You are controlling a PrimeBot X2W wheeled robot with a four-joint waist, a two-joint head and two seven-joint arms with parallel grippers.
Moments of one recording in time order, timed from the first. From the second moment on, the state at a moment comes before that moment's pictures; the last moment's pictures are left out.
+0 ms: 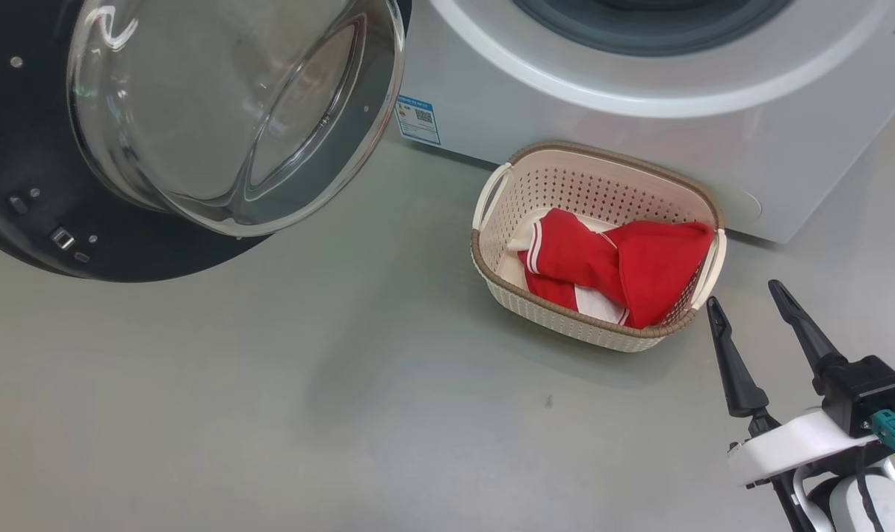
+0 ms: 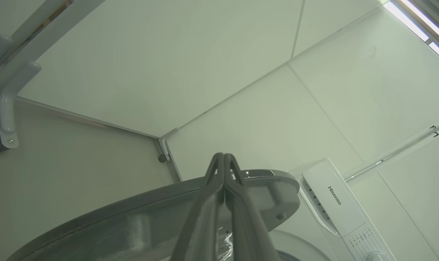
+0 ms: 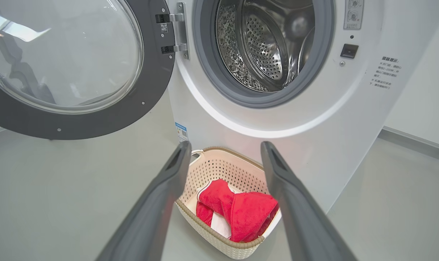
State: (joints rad) left arm -0.52 0.30 0.25 0.23 -1.52 -0.01 0.03; right arm 0.06 -0.19 0.11 -0.09 0.18 0.06 -0.11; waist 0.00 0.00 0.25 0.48
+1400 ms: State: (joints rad) left arm -0.67 0.39 0.26 0.59 -1.59 0.00 0.21; right arm 0.01 -0.23 0.10 -0.12 0.21 0.08 -0.06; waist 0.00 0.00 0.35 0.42
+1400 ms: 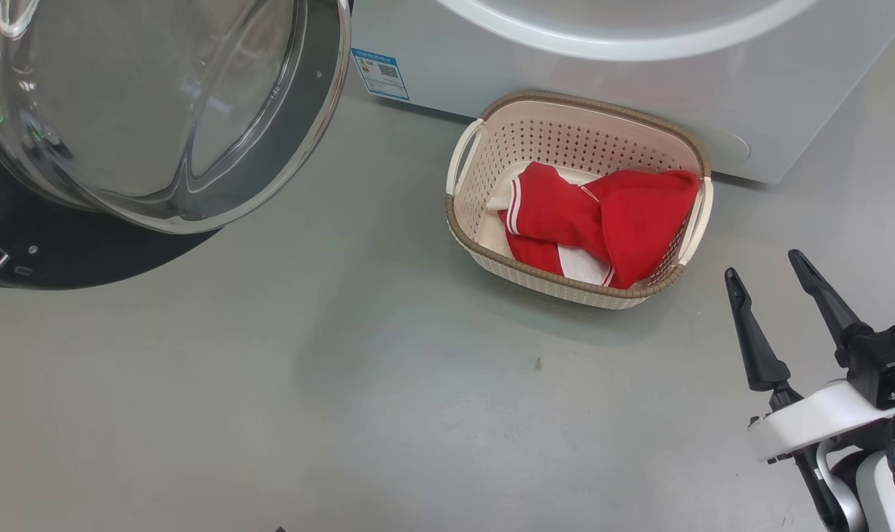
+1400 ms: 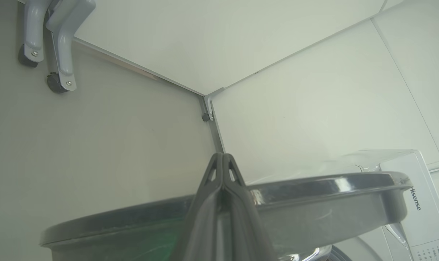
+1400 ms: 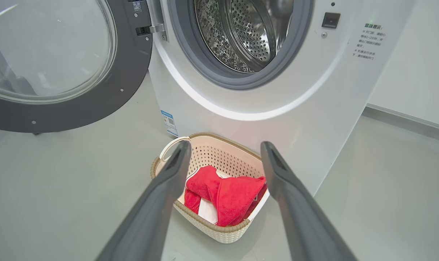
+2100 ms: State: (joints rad) left arm -0.67 0.42 0.24 0.62 -1.68 -0.08 0.43; right arm 0.01 -0.23 0.09 -0.12 0.22 0.08 -0.06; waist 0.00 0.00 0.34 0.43
